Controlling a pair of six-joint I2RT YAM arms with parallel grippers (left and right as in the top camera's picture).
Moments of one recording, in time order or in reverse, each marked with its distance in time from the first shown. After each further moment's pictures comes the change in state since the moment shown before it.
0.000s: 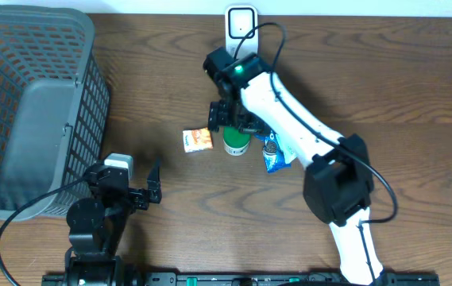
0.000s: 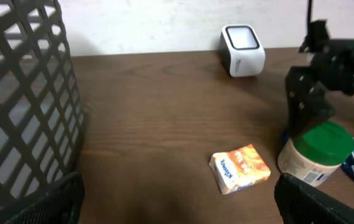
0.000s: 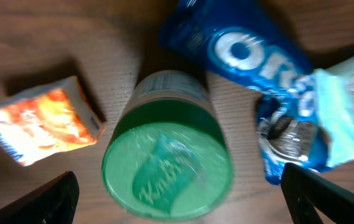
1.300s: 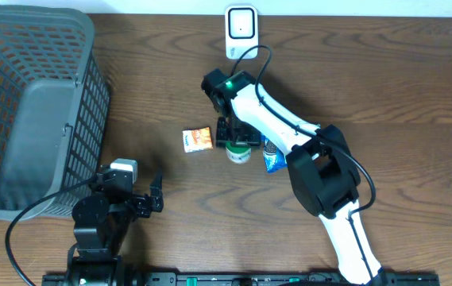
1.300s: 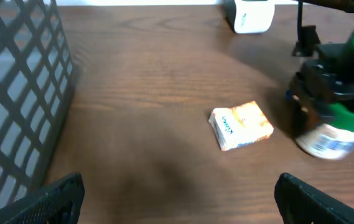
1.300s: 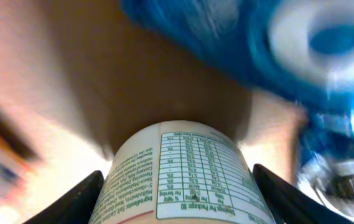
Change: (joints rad) left arm 0.000 0.000 -0.013 -0.146 0.000 0.000; right arm 0.009 0.097 -0.100 0.045 -0.025 -0.032
